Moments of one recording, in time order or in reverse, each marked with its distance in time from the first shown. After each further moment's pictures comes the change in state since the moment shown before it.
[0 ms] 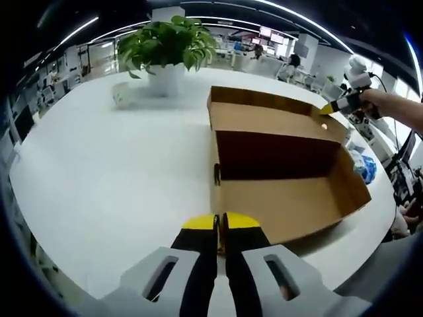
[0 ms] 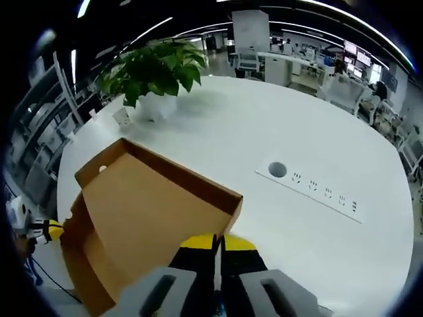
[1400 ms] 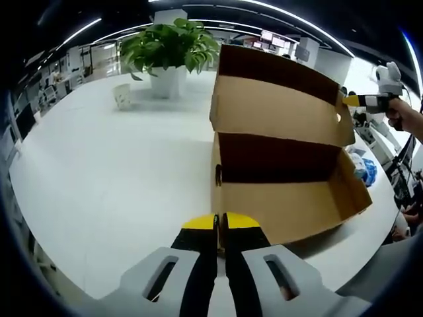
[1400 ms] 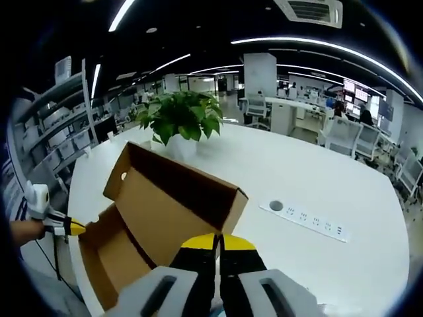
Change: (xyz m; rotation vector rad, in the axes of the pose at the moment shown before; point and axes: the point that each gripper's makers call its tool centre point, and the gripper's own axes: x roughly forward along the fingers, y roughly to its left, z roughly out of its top) left arm -0.004 -0.003 0.000 -0.011 -0.025 0.003; right arm -0.081 0.032 0.013 -0.069 -0.301 0.025
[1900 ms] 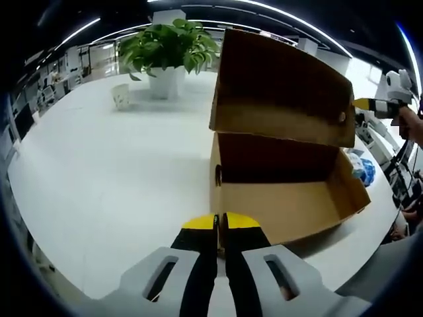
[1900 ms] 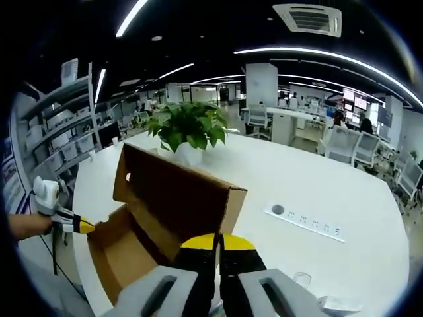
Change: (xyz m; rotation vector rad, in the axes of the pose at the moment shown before) left arm -0.001 0.000 0.001 -0.004 -0.006 -0.015; right arm -0.026 0.015 -0.003 -0.011 -0.072 0.002
